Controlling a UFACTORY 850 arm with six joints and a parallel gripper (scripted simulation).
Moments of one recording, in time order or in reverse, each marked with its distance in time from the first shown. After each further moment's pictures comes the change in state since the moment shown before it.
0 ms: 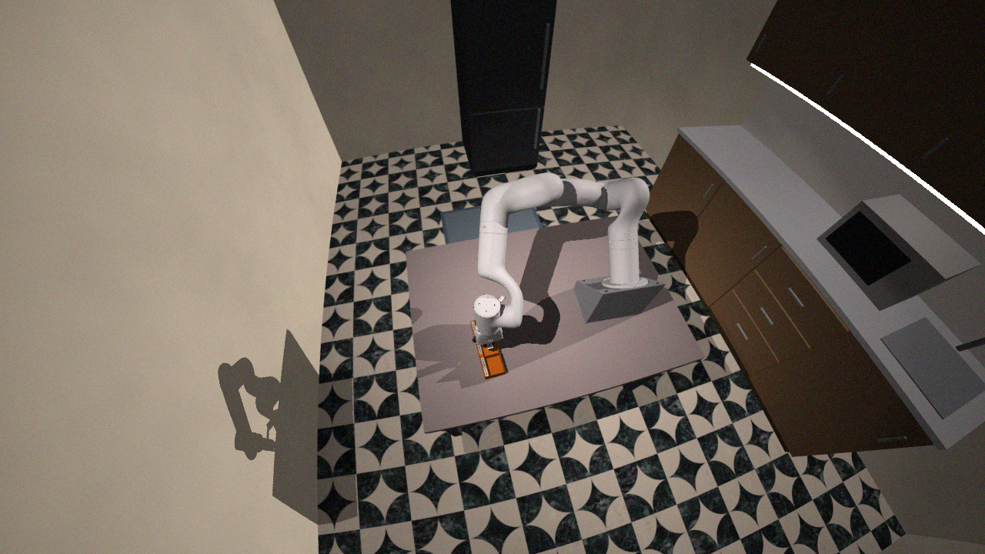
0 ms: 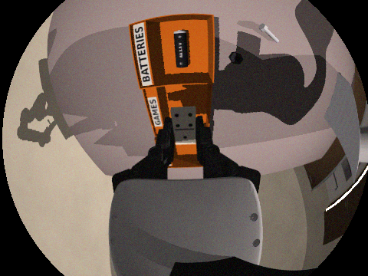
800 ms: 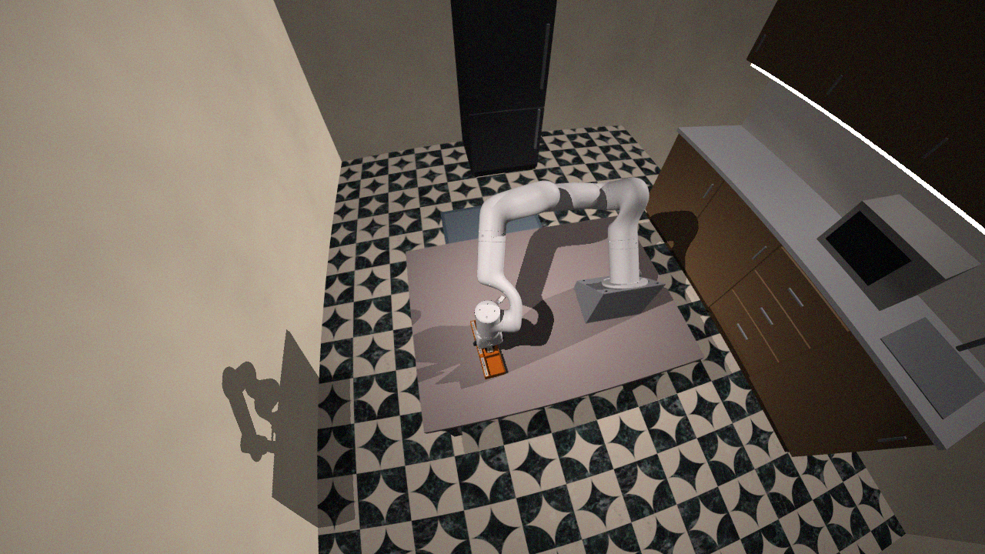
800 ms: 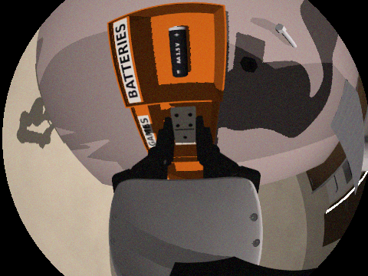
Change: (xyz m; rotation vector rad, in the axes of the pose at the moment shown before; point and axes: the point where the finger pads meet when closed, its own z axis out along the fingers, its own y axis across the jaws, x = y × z) arm 0.000 0.001 0.041 -0.001 0.000 0.000
